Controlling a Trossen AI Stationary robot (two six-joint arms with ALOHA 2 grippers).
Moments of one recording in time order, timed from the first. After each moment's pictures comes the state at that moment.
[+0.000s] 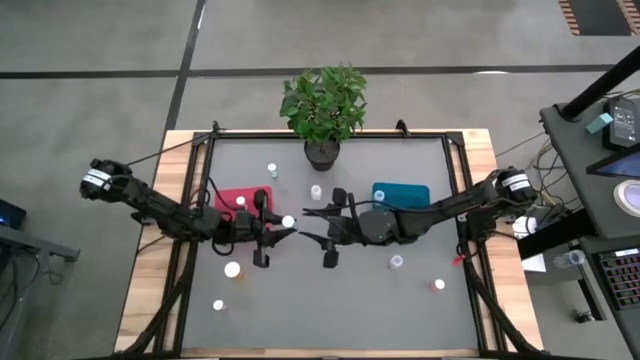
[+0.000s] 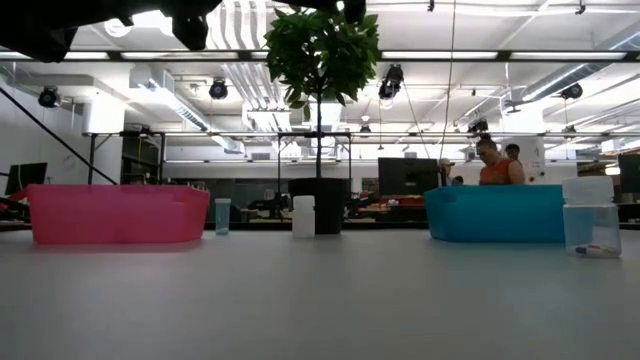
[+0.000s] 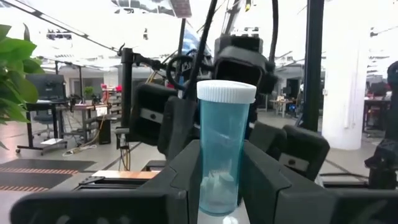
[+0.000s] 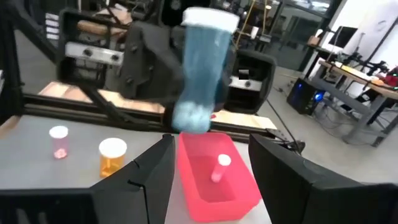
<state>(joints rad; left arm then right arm) -0.33 1.22 0.42 1.14 -0.36 0.09 0.24 1.69 1.15 0.43 0.39 -0.22</state>
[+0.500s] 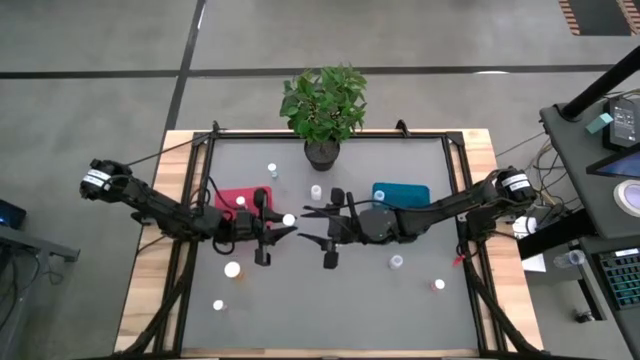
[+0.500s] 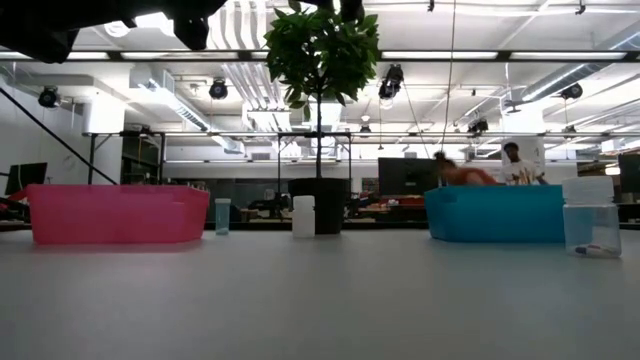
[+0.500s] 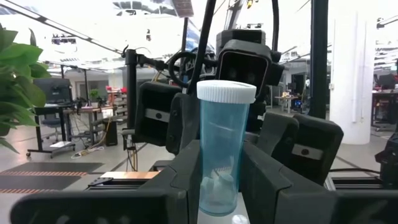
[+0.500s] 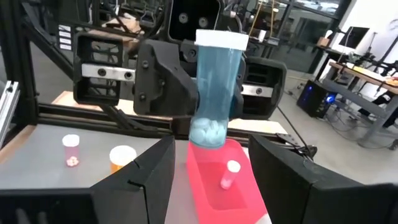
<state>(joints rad) -0.31 1.22 0.42 1.14 -0.36 0.12 0.23 1.69 1.16 0.45 0.35 -0.20</state>
